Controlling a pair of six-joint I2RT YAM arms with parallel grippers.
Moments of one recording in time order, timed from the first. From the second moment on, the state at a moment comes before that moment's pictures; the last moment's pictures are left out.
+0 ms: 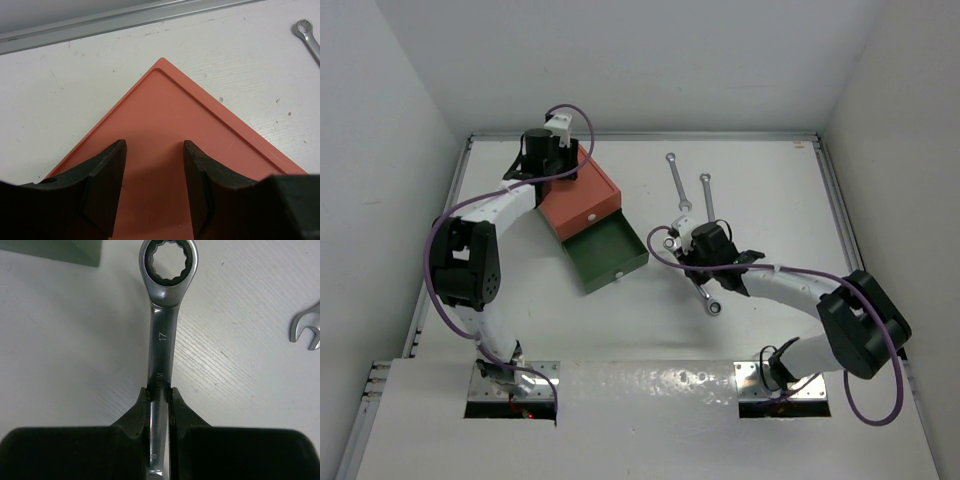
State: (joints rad) left arm -0.16 1.79 1.29 0.01 0.03 0.03; right arm 0.63 1.41 0.62 -0.07 0.03 -0.08
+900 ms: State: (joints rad) left arm -0.16 1.79 1.29 0.01 0.03 0.03; right arm 0.63 1.31 0.61 -0.02 -0.07 -0.11
